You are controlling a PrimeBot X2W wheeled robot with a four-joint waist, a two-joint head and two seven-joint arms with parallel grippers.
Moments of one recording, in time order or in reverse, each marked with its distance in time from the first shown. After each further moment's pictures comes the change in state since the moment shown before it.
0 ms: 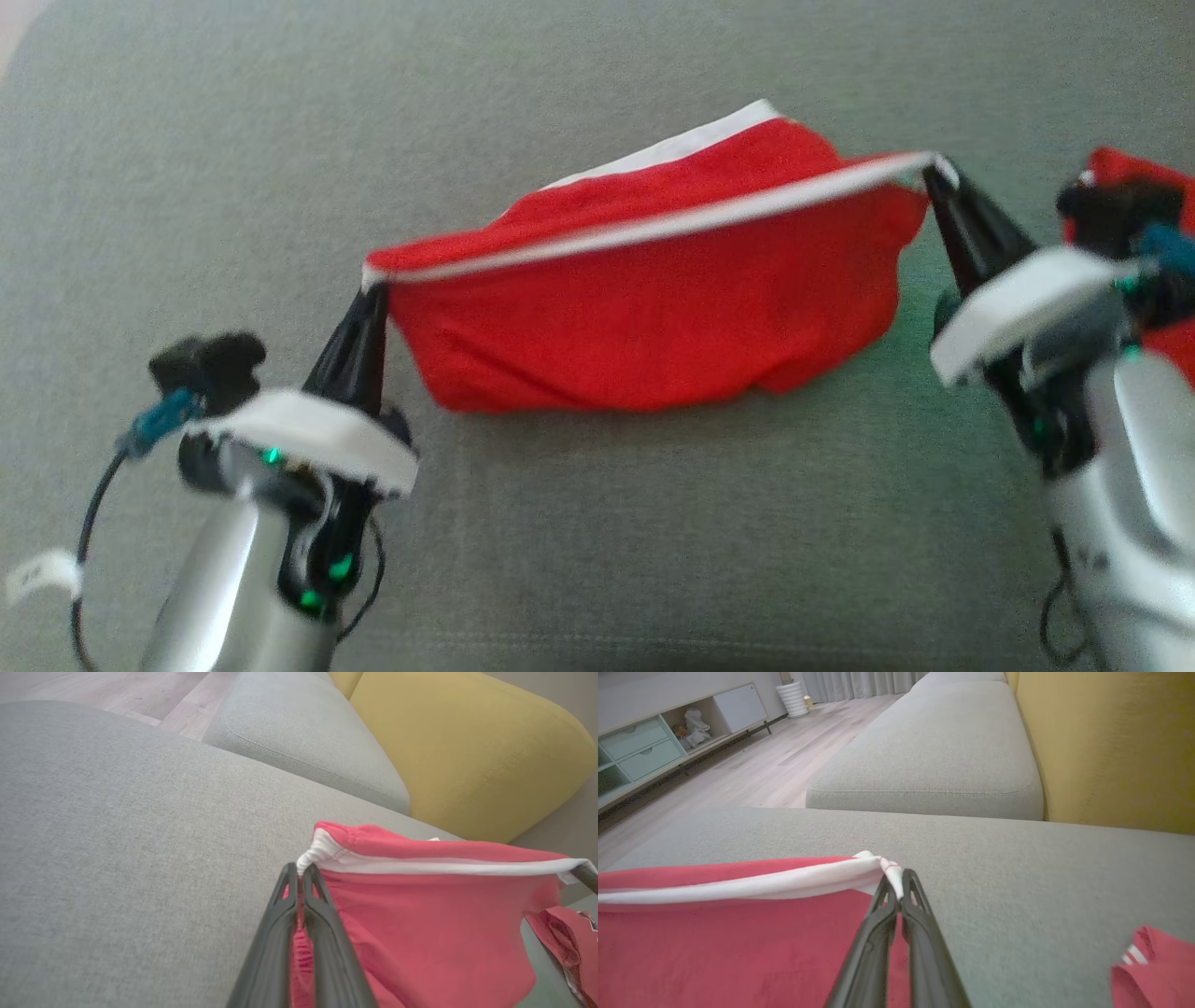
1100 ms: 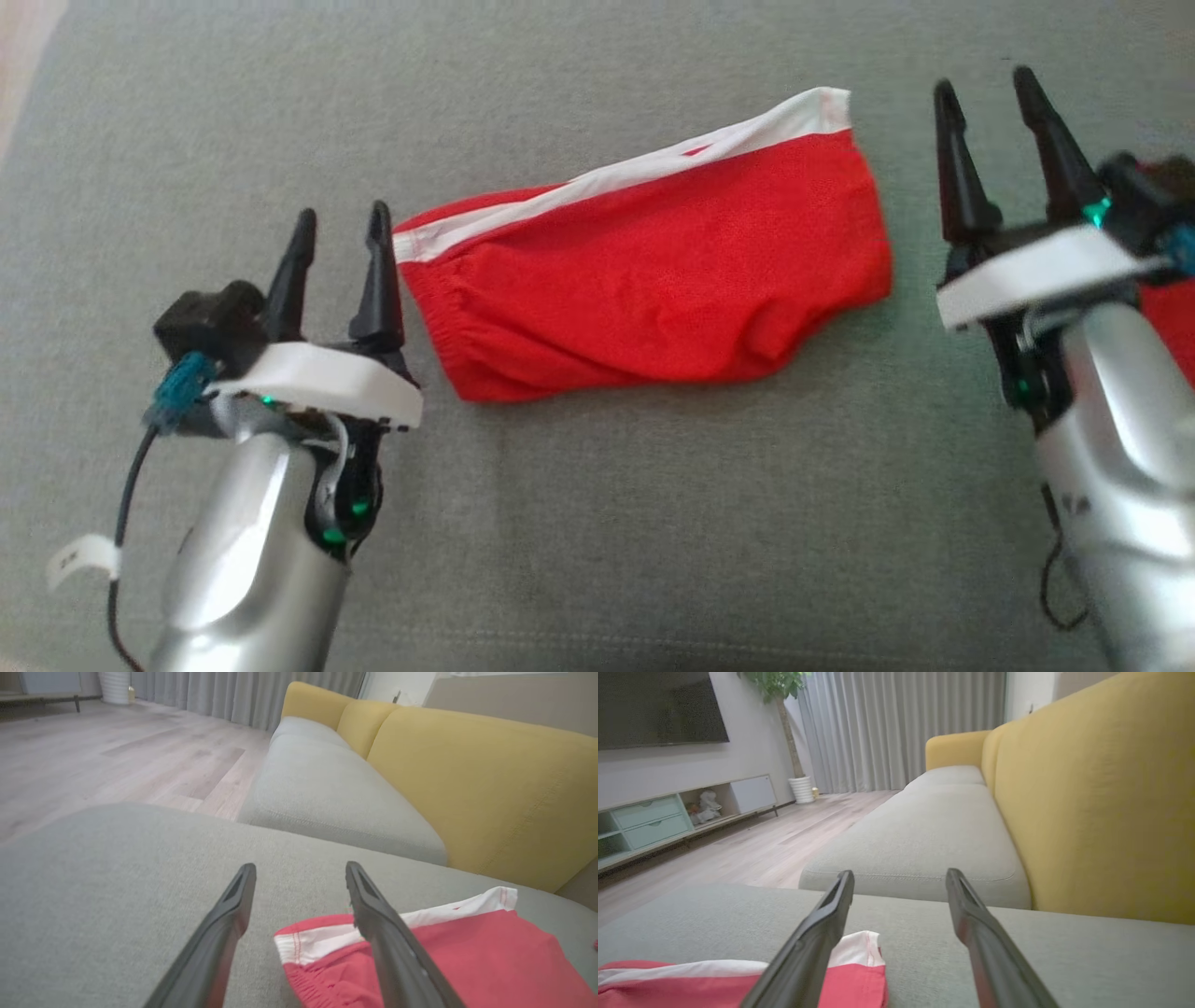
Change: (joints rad) left arm -0.195 -0.029 -0.045 0.244 0.092 0.027 -0.243; right arm -0.228 -0.026 0.107 0.377 0.036 0.000 -0.484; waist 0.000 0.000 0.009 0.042
